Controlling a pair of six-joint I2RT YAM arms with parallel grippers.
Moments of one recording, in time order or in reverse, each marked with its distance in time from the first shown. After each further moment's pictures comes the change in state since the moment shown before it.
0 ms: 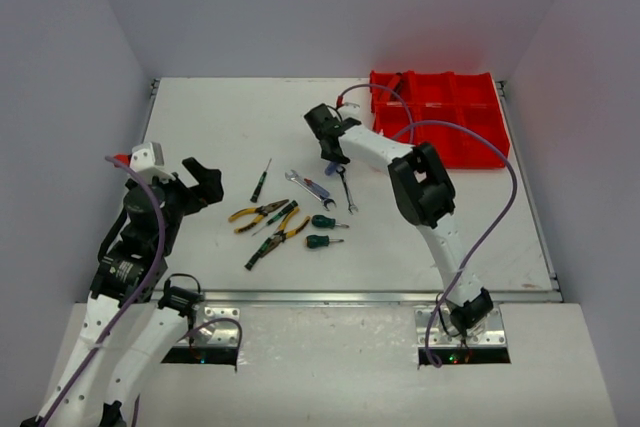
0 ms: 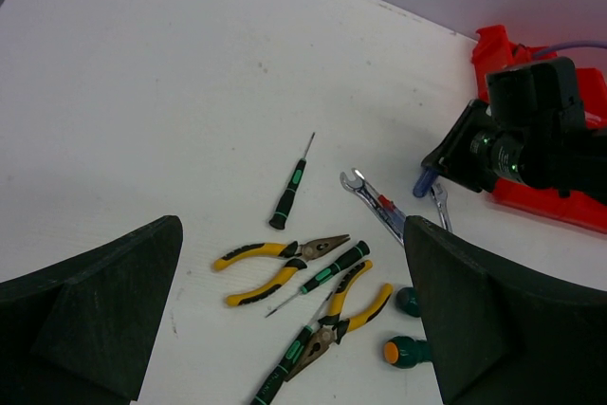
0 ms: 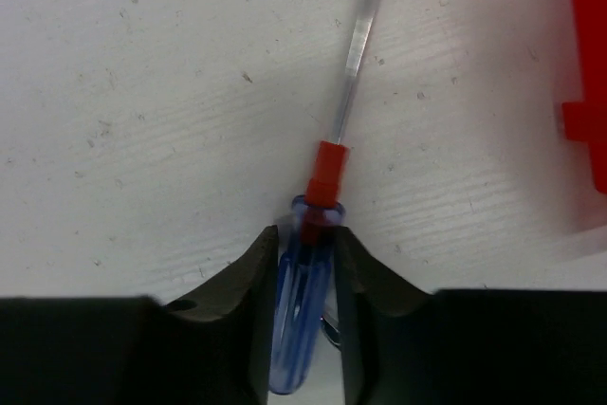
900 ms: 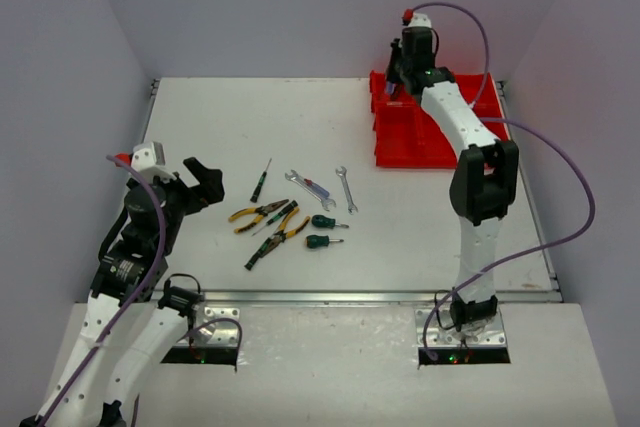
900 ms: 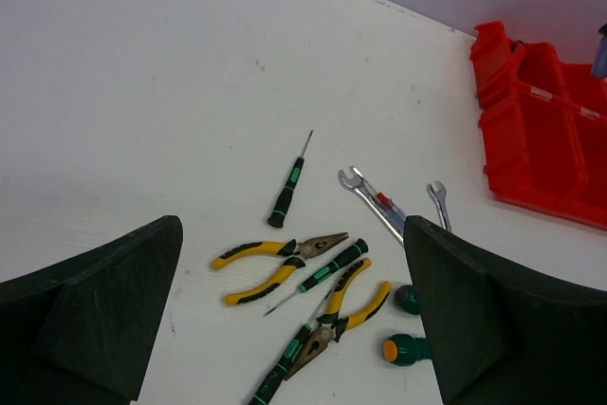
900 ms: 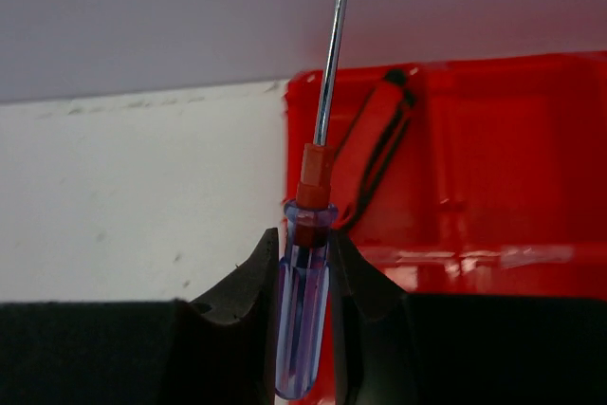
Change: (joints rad) left arm -0.003 0.005 0.000 0.001 0.005 0.000; right arm -0.348 -0.262 0.060 0.303 -0.376 -0.564
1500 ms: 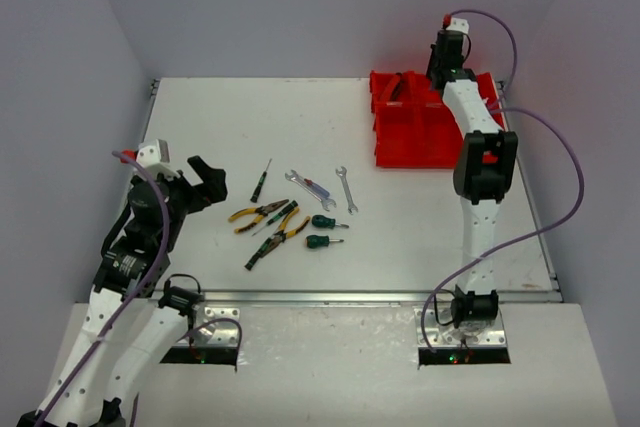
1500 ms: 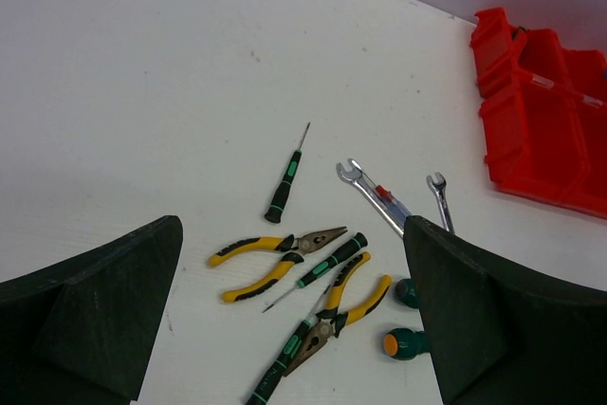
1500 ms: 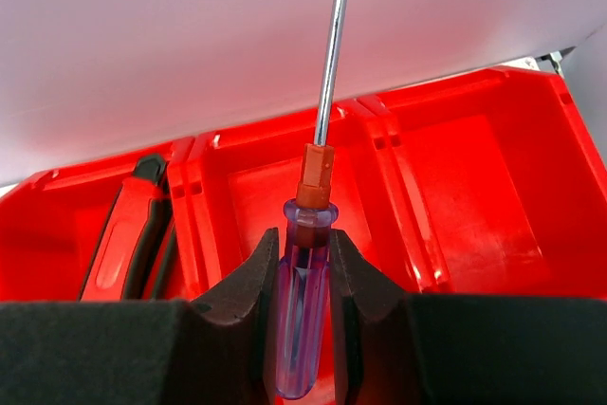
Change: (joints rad) left arm 0.000 0.027 0.000 0.008 0.019 0.004; right arm -0.229 0.295 0.258 0.032 0.142 -0.125
